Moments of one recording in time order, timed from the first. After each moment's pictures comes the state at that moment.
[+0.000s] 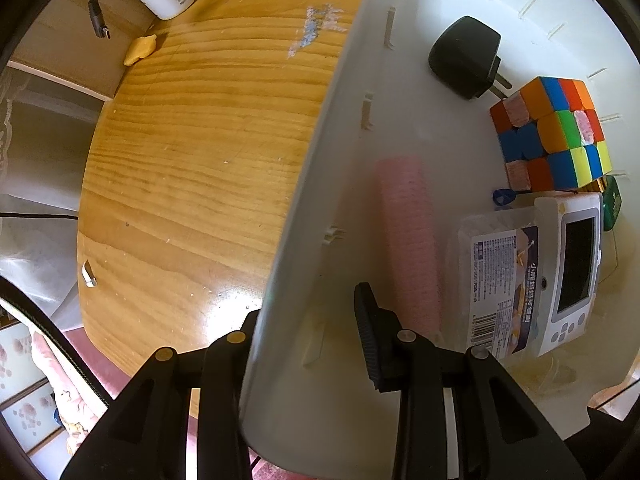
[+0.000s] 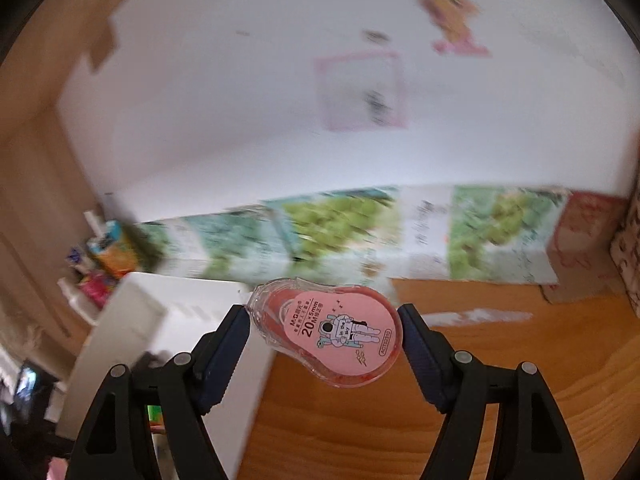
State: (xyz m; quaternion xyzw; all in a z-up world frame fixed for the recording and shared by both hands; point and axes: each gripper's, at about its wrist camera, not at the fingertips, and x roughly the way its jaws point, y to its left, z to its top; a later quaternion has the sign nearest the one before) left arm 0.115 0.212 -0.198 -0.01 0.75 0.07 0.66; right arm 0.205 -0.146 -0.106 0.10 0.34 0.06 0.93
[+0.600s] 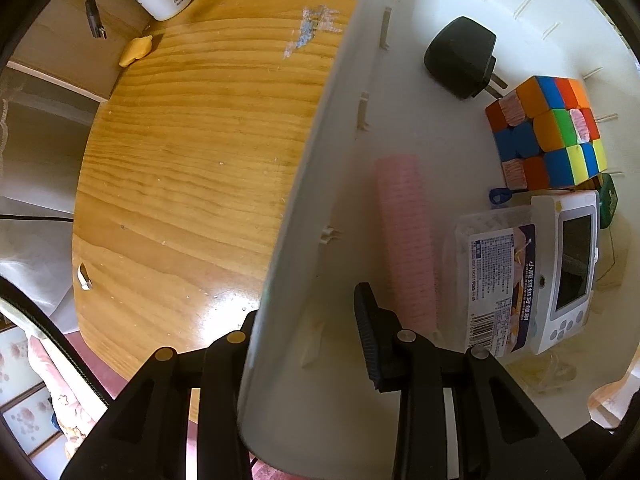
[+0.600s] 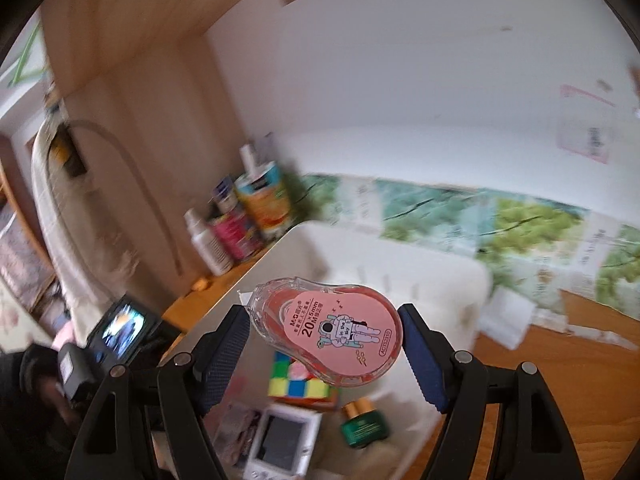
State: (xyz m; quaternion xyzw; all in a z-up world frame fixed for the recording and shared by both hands) left arm 0.112 0.217 -0.194 -0.01 0.74 0.06 0.67; right arm 0.180 -0.003 -0.084 0.04 0.35 0.27 0.90
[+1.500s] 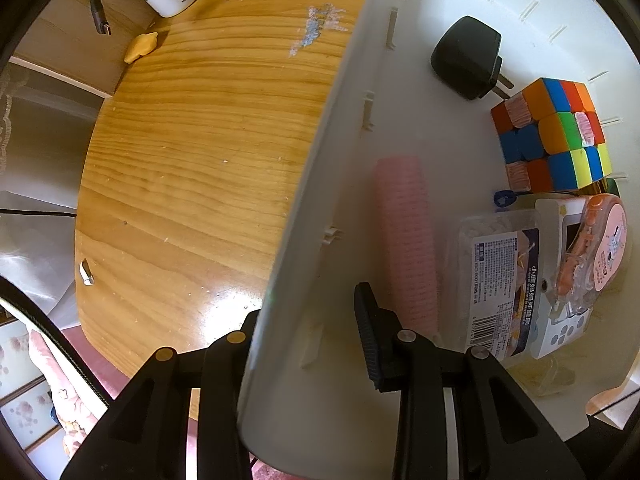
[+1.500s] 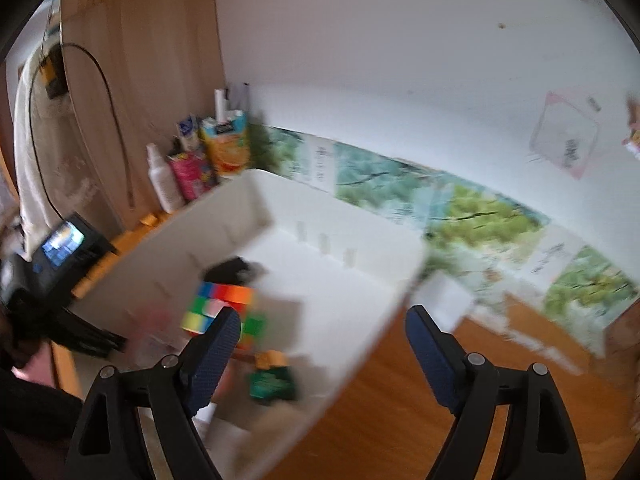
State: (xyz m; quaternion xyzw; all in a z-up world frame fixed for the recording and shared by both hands) left arm 0.115 0.213 -0.203 -0.01 0.75 0.07 0.66; right arm 0.184 -0.044 -0.094 -0.09 0.37 0.22 0.90
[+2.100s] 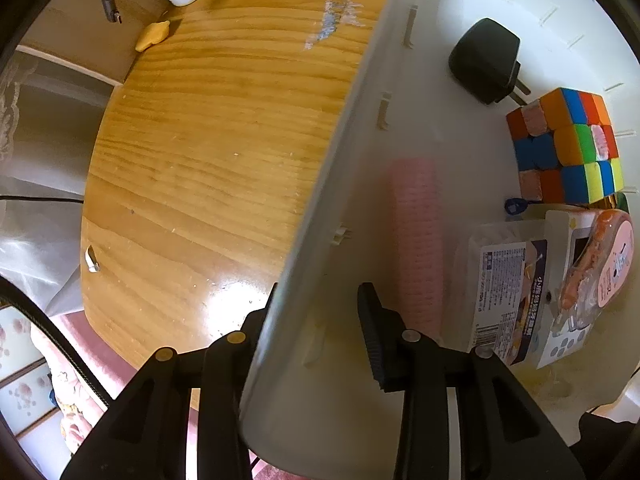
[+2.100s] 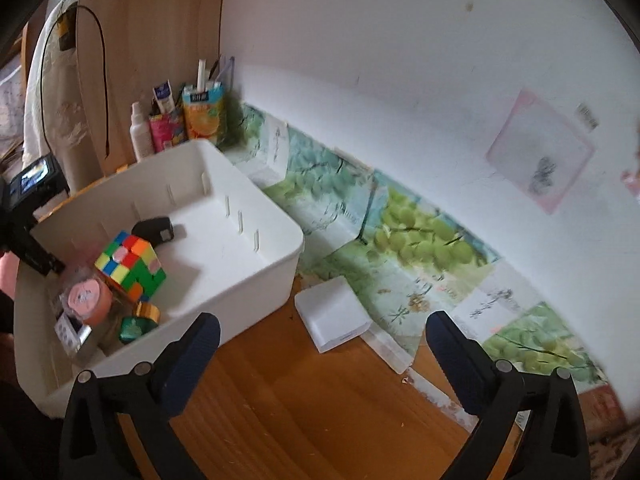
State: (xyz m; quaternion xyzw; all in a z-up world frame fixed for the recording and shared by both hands) left arm 0.127 0.217 -0.206 -0.02 0.75 0.10 0.65; right arm 0.250 -0.122 -0.099 -0.20 0.37 0.27 0.87
